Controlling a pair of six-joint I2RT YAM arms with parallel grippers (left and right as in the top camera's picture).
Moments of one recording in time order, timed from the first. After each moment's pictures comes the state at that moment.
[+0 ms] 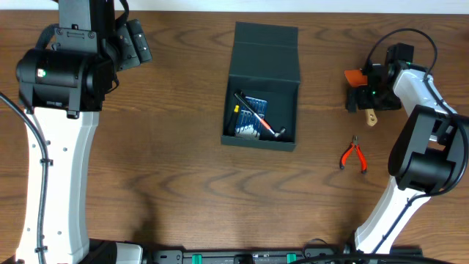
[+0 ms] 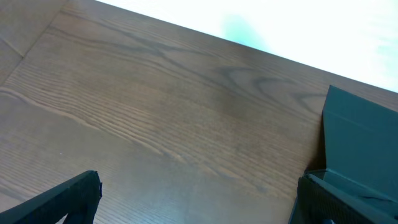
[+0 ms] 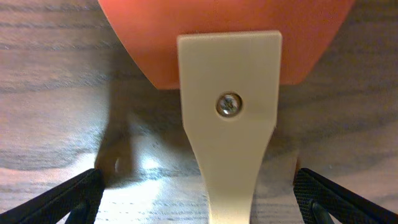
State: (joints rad) left arm -0.14 1.56 1.99 -1.24 -0.29 -0.36; right arm -0.26 2.17 1.55 -0.77 -0.04 -0.28
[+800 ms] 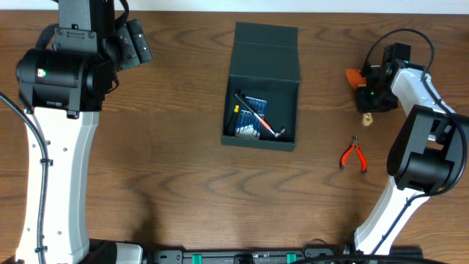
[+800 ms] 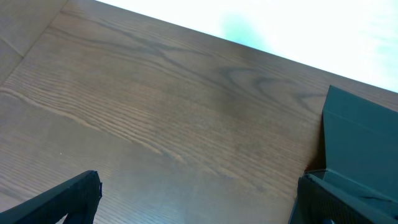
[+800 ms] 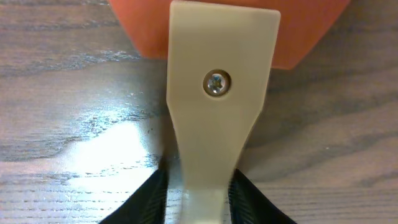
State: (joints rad) left arm -0.14 1.56 1.99 -1.24 -0.29 -0.36; right arm -0.24 2.17 1.56 -0.81 0.02 -0.27
